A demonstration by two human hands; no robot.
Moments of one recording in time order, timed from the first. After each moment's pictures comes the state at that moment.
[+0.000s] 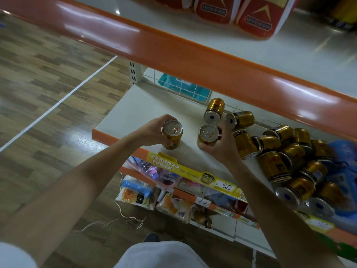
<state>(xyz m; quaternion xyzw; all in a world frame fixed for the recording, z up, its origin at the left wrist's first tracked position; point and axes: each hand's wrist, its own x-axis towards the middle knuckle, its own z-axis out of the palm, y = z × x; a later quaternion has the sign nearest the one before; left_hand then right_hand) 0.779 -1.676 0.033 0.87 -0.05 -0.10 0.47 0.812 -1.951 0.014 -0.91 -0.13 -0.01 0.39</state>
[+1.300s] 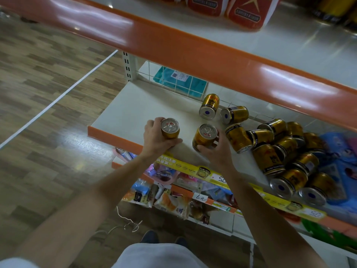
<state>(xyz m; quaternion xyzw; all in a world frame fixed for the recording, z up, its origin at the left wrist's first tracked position) 0.746 -1.732 0.004 0.86 0.14 0.09 0.48 0.772 -1.951 0.009 -0.86 -0.04 0.03 0.51</state>
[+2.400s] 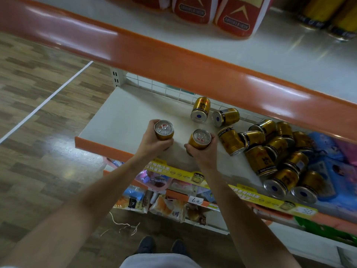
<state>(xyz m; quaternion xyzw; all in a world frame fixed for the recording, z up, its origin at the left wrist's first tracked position) 0.765 -1.733 0.008 0.77 0.10 0.04 0.63 0.778 -1.923 -0.005 -0.81 0.08 -0.03 0.58</state>
